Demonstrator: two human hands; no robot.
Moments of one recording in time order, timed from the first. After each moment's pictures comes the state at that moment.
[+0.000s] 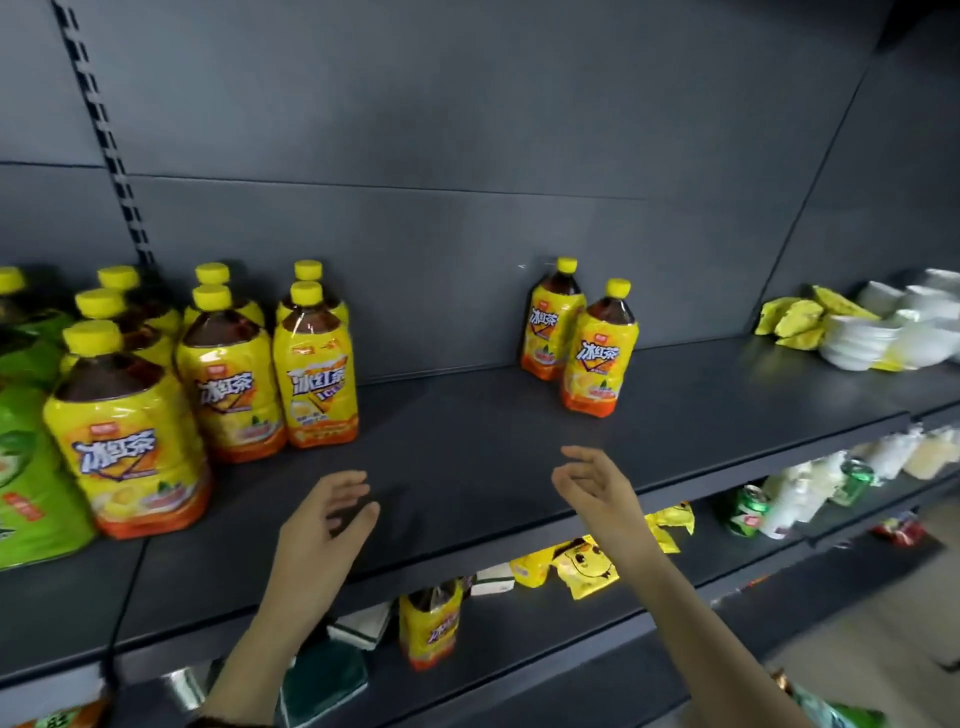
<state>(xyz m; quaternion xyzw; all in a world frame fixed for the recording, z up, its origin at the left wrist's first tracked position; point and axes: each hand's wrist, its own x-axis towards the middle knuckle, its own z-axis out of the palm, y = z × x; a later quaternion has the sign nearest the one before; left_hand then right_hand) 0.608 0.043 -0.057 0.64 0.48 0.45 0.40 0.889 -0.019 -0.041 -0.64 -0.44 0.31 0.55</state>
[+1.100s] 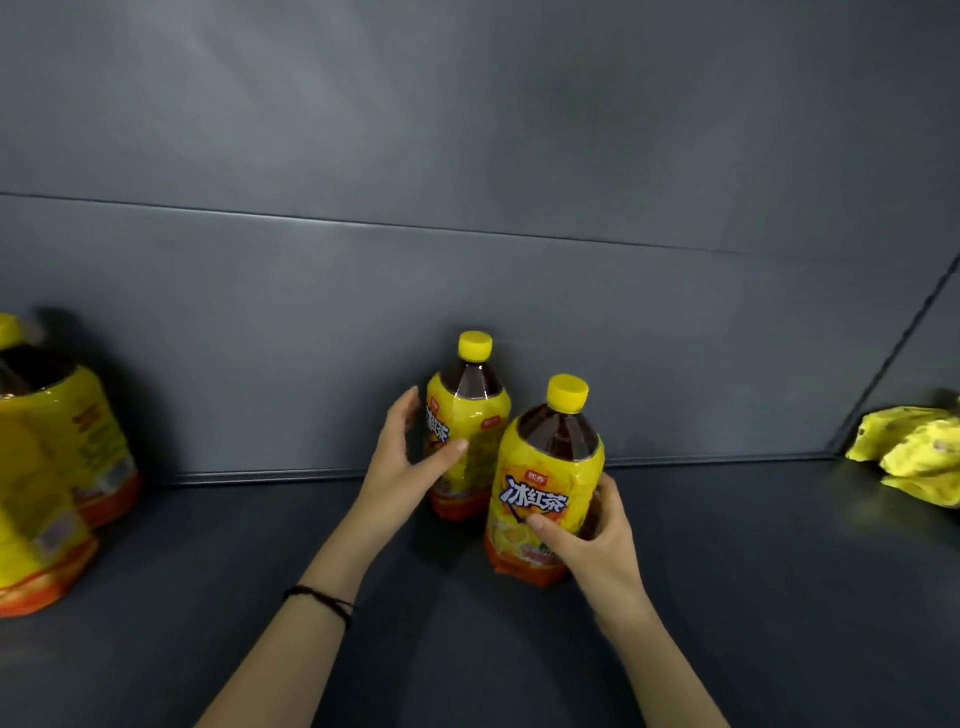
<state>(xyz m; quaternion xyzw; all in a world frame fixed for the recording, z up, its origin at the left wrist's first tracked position) 0.952 0.276 -0.025 0.60 0.41 0.52 0.44 1.152 0.191 -0.052 -0.54 -0.48 0.37 0.58</state>
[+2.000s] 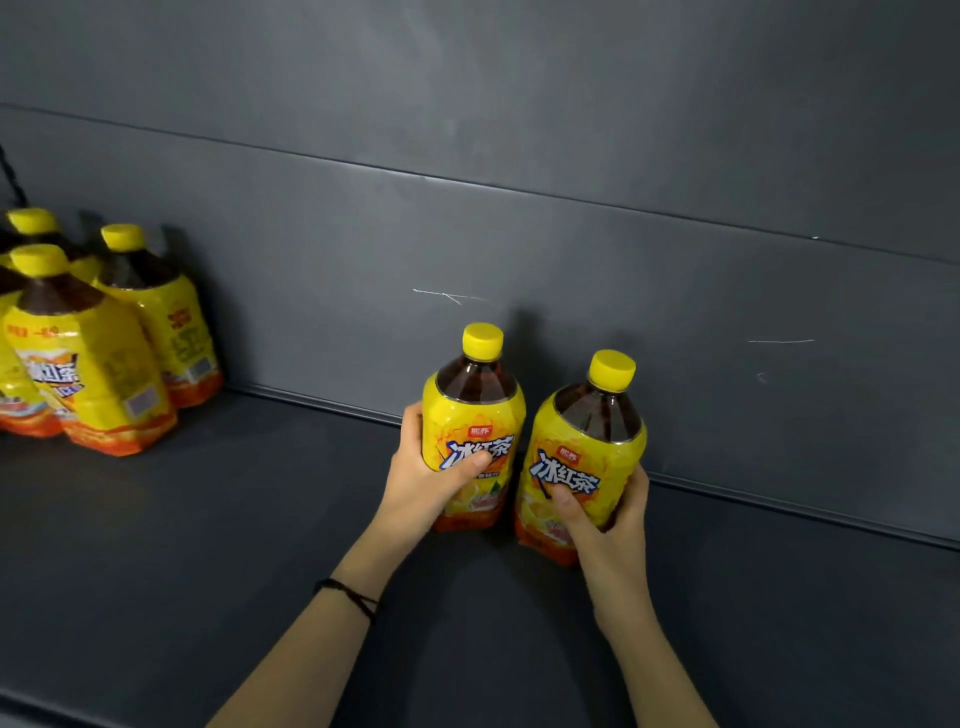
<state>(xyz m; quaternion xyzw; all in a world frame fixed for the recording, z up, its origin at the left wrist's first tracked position) 1.005 0.234 -0.057 0.49 0.47 0.62 0.40 1.193 0.213 -0.055 -0.46 -0.52 0.43 0.58</state>
